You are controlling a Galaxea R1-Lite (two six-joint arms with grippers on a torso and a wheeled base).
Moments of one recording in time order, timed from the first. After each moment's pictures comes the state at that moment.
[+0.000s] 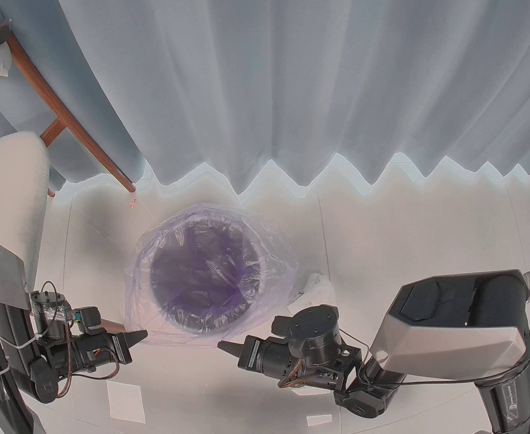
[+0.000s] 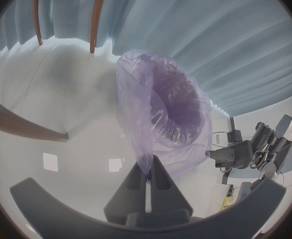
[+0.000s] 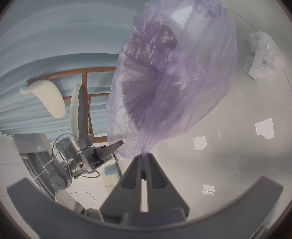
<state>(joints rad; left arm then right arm) -0.01 2.12 -0.02 -1.54 -0.50 -0.25 0.89 2.43 -0.86 -1.23 0.23 0.98</state>
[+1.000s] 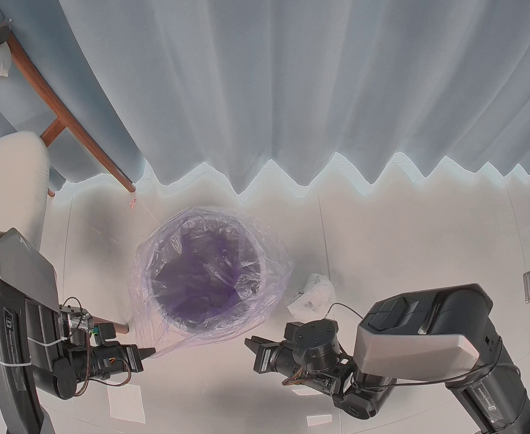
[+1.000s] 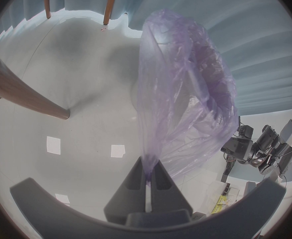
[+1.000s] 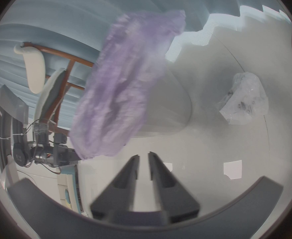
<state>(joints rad) 0.01 2.39 -0.12 -1.55 -0.49 -0.25 0.84 2.59 -0.89 -1.32 0.00 0.62</state>
